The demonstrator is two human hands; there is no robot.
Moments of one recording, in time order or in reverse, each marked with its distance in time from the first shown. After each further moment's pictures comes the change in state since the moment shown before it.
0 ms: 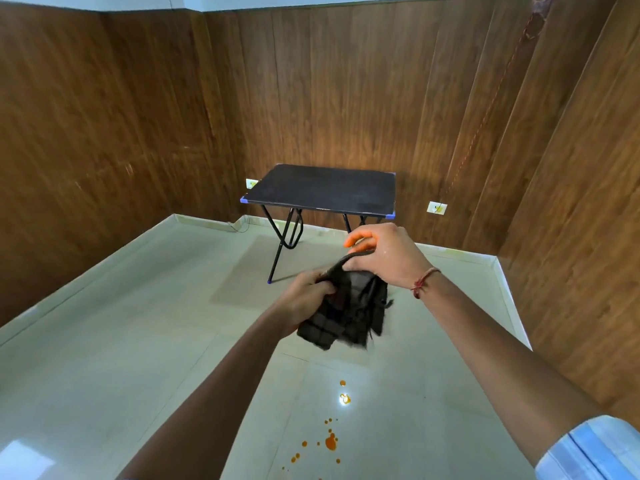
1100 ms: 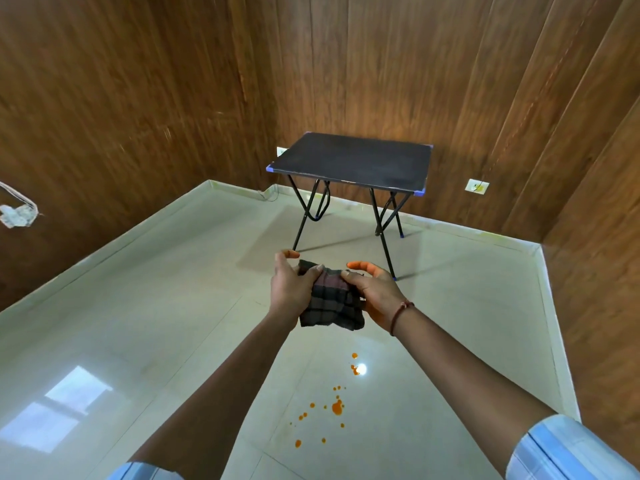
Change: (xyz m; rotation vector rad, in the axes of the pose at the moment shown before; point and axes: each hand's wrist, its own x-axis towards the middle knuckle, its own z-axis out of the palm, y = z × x) left_hand 0.006 -0.039 0.028 -0.037 0.697 -0.127; right_hand -0.027 0.081 0.084 0.994 -0.115 0.603
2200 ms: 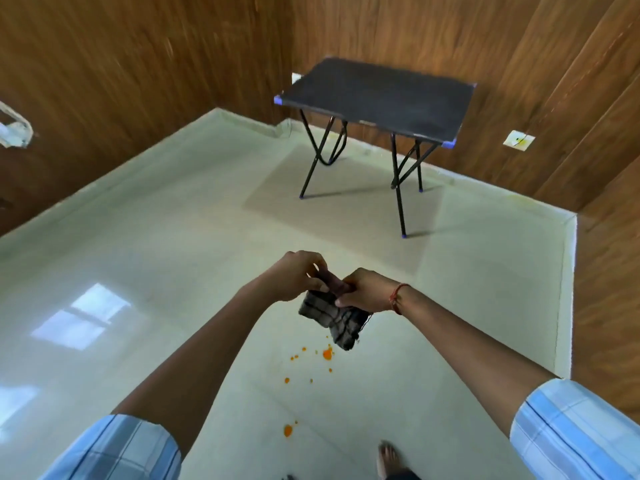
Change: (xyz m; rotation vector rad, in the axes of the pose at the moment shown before) left_hand 0.052 -0.056 0.030 0.773 -0.597 0.120; right_hand 0.065 0.034 -0.045 -1.289 -0.489 0.103
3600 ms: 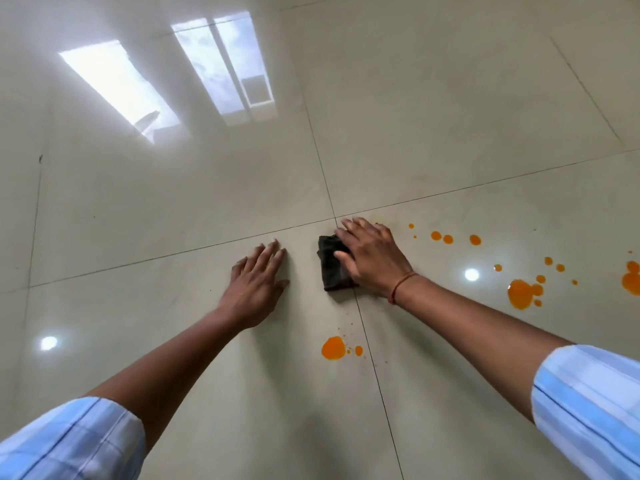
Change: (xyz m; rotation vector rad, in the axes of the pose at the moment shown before) left_hand -0.029 -0.692 0.702 0.124 0.288 -0.819; right_hand 0.539 0.256 0.713 -0.624 -0.055 -0.897
